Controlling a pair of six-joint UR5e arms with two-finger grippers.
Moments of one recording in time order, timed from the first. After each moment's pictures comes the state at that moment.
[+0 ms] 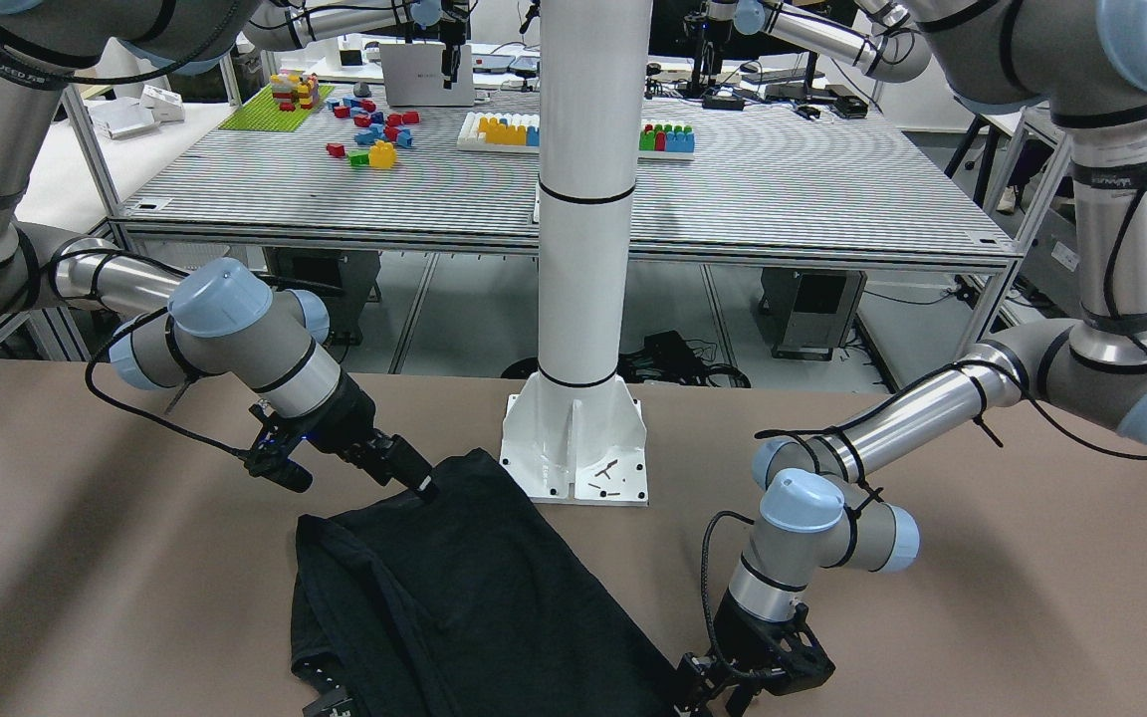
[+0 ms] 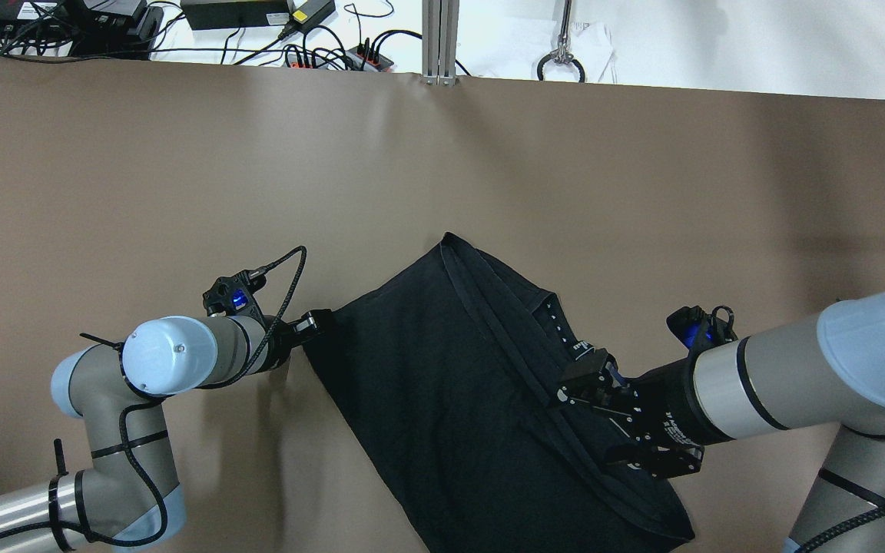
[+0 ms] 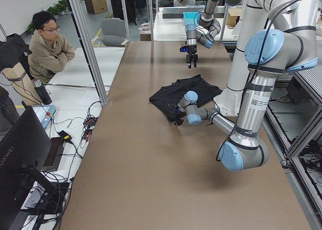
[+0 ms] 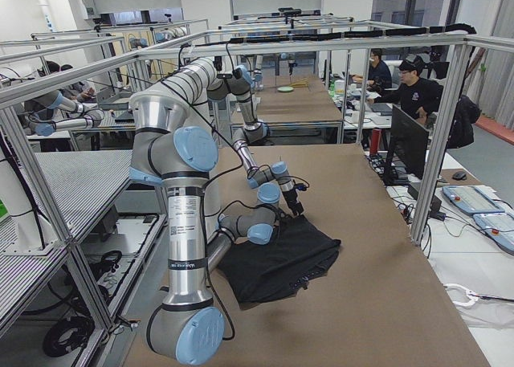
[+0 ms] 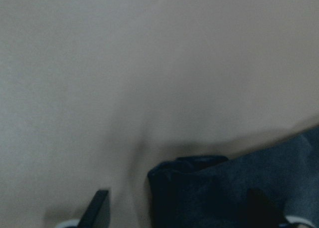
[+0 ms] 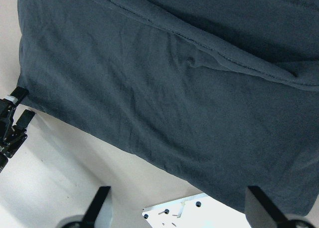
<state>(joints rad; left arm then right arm) -0.49 -1.96 -1.63 -2.22 -1.59 -1.77 0.62 -1.43 2.21 -1.14 2.18 1.97</state>
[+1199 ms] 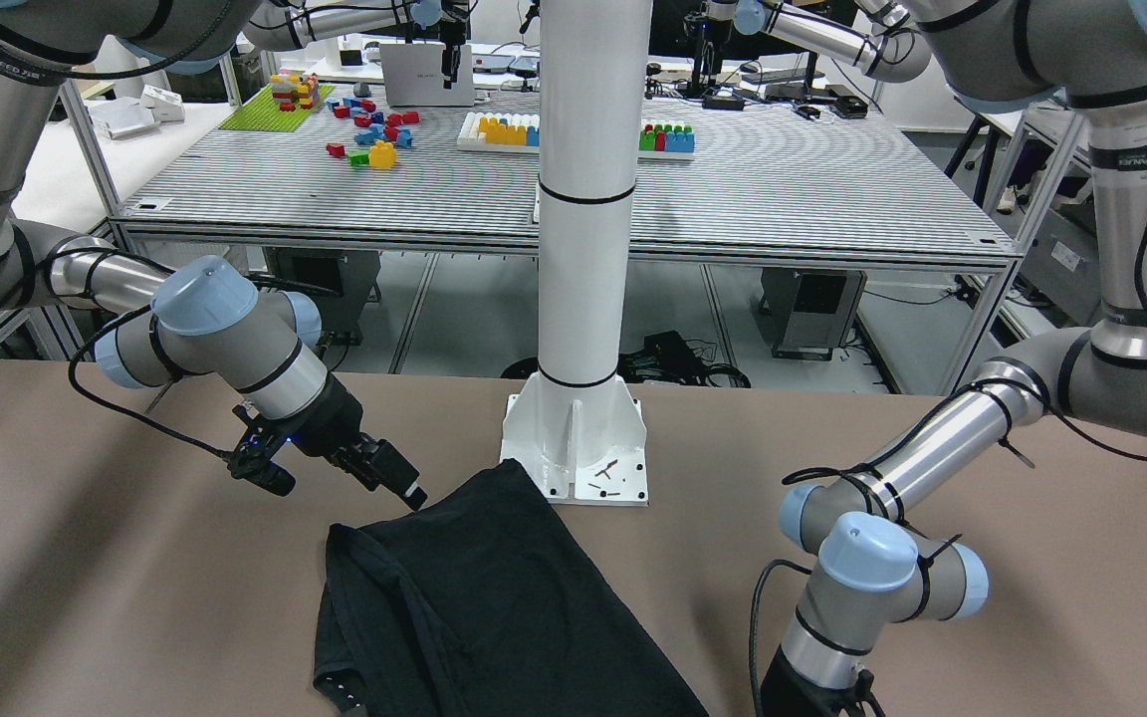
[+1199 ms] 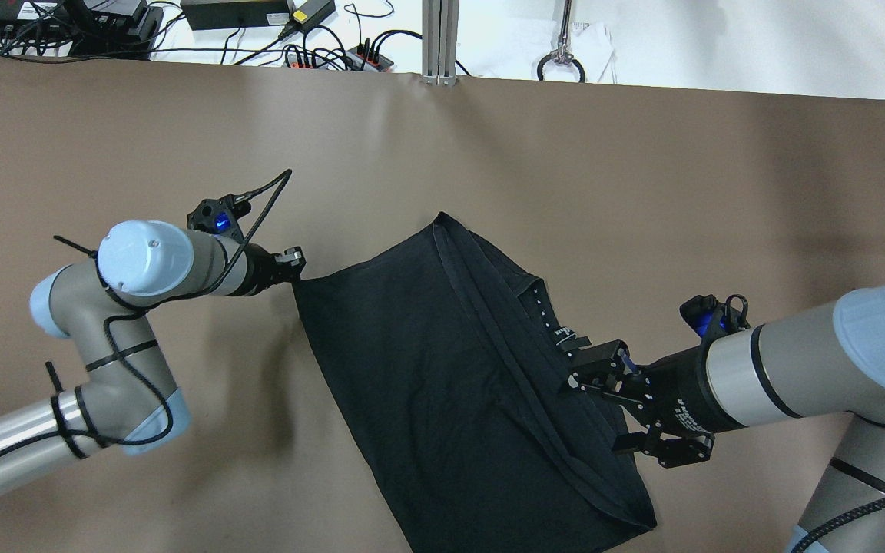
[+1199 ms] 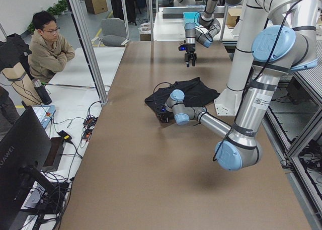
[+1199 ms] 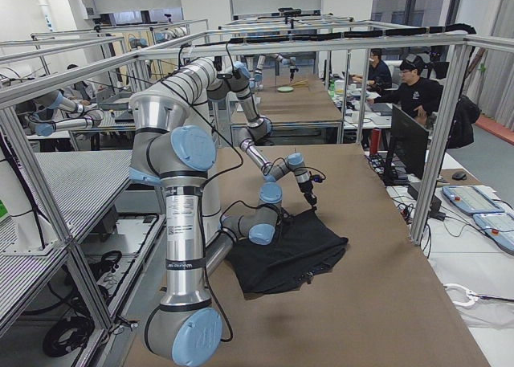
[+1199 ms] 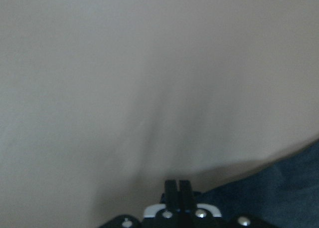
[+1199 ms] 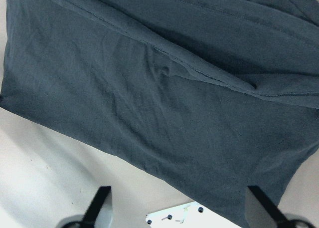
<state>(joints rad) -0.67 -2.03 -1.55 -2.22 -1.75 -1.59 0.65 -1.43 2.21 -1.14 2.19 1.97</state>
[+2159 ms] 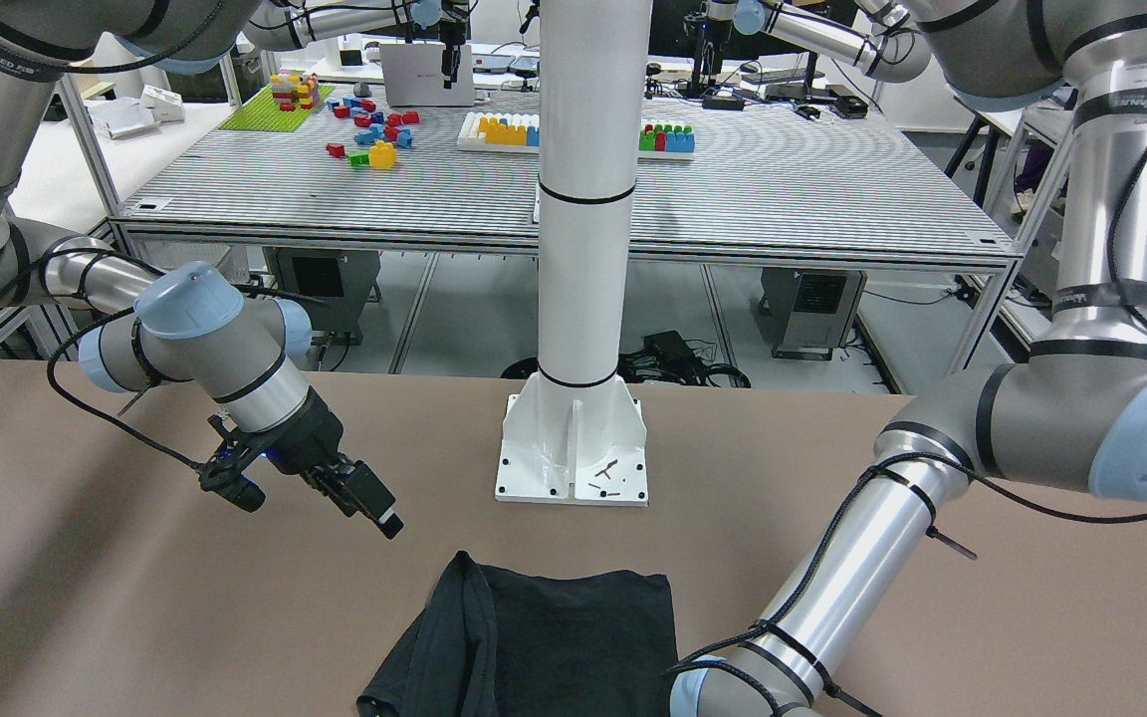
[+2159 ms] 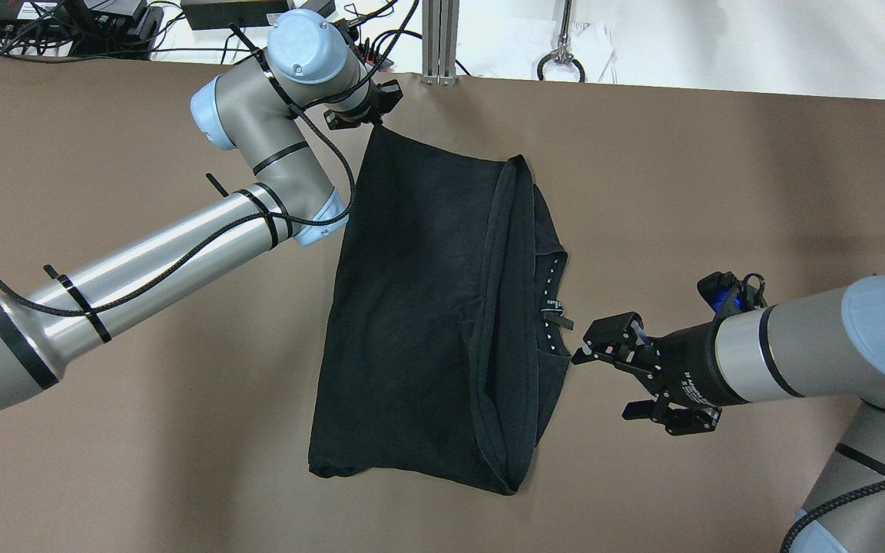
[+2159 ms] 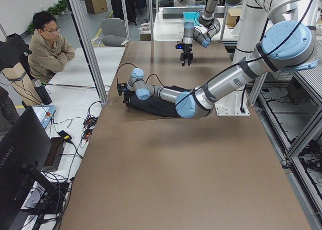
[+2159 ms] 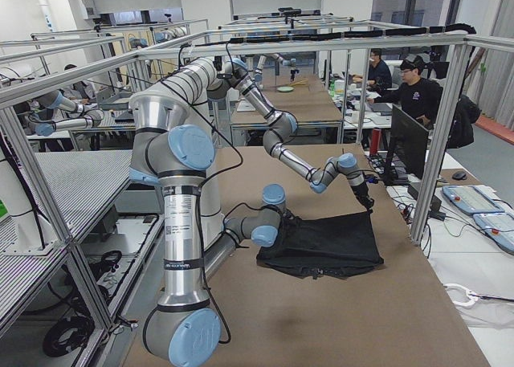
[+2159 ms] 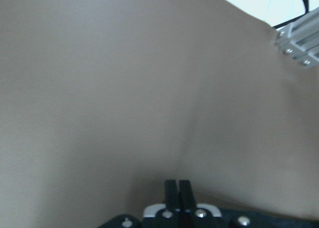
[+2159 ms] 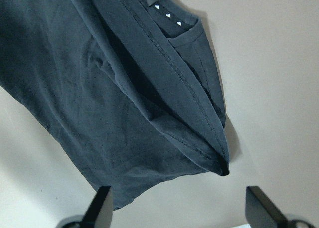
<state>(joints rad) -0.87 -2.71 -0.71 -2.31 -1.80 -1.47 0.68 -1.44 2.19 -1.14 2.11 1.97</state>
